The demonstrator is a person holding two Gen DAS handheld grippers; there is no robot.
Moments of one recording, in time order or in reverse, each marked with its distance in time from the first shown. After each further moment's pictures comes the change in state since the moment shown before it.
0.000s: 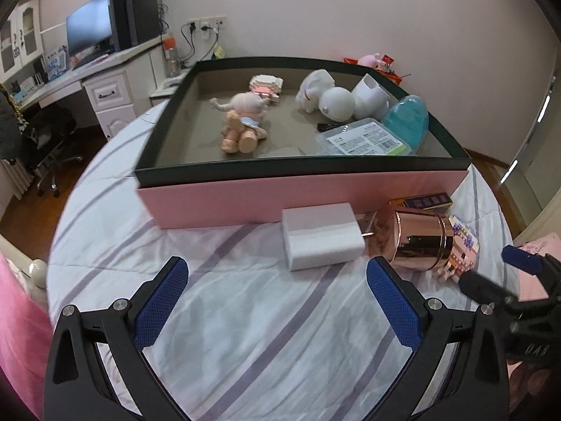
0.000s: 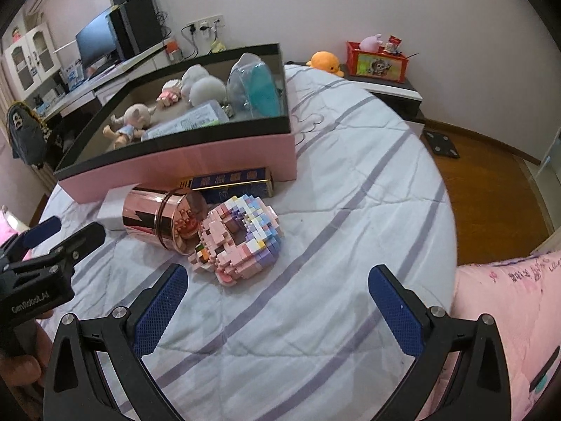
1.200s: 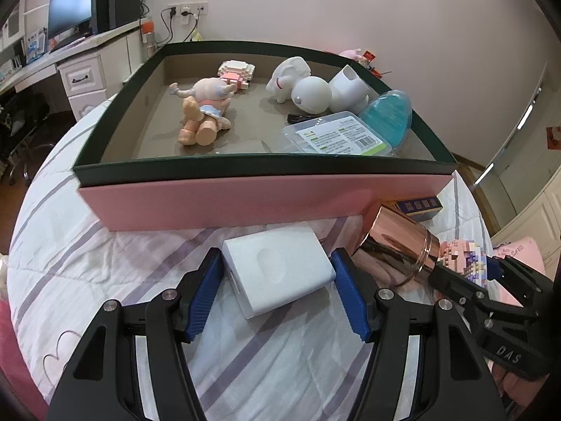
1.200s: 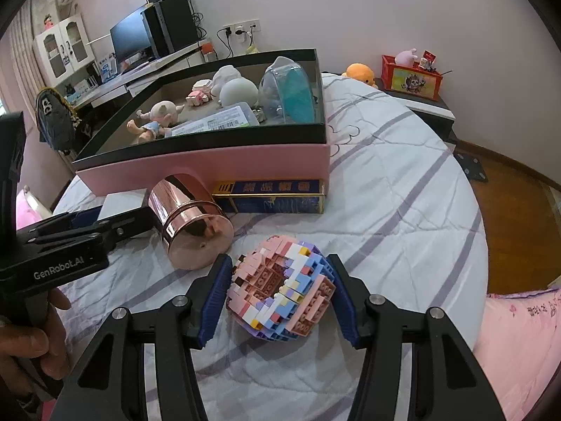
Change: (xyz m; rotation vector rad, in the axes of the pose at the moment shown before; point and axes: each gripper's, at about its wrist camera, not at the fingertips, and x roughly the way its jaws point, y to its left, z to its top) left arm 0.016 -0.006 0.006 -0.033 0.033 -0.126; right arm 0.006 -0.001 0.002 -0.066 -0.052 0.104
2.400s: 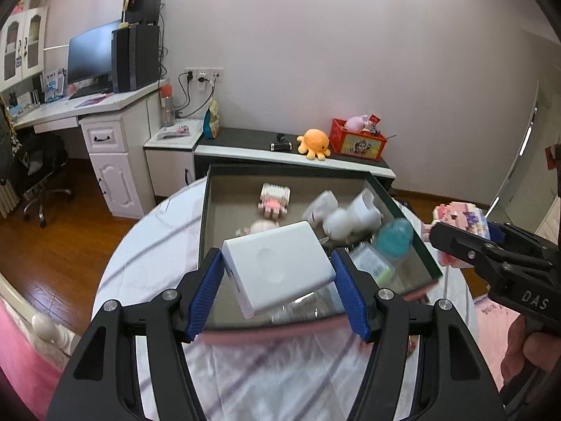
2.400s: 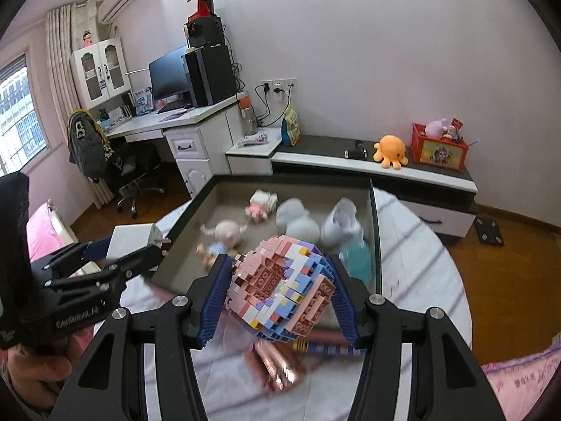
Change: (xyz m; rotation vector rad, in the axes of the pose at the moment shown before) left arm -0.078 0.041 0.087 0.016 -0.244 0.033; right arm -0.042 0.059 0.123 -0.104 -0.204 0.084
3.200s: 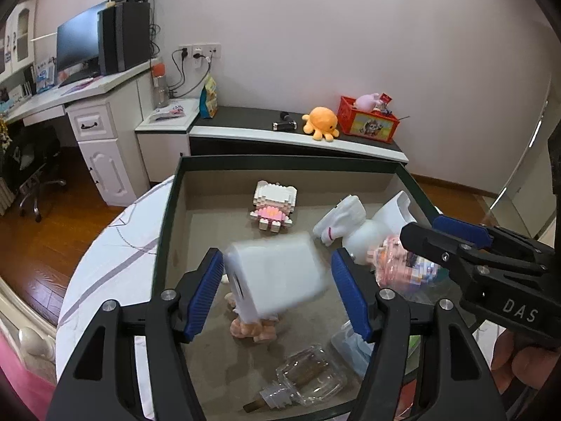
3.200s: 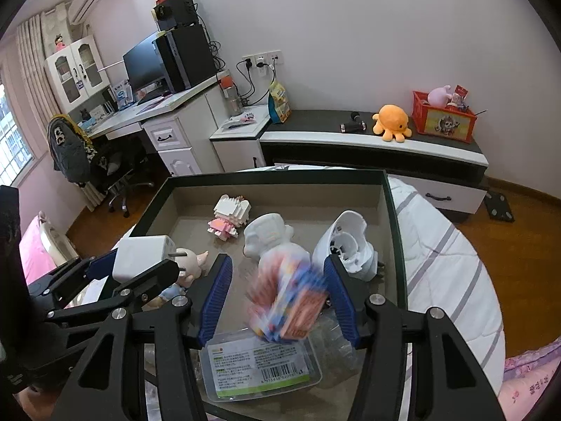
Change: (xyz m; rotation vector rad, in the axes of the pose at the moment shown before) left arm 0.102 -0.008 0.021 0.003 0.092 0.026; right arm 0.098 -0.030 0.020 0.087 0.110 0.016
